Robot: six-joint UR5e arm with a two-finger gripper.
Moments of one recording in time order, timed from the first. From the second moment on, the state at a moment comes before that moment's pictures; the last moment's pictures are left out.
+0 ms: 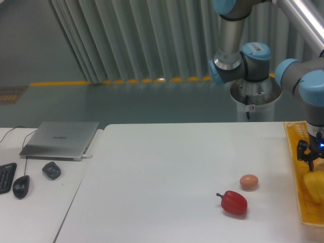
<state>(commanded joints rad) 2.50 -1.90 -1.49 -1.15 1.77 0.77</state>
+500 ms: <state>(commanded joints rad) 2.42 -1.79 -1.49 -1.35 1.79 0.97</state>
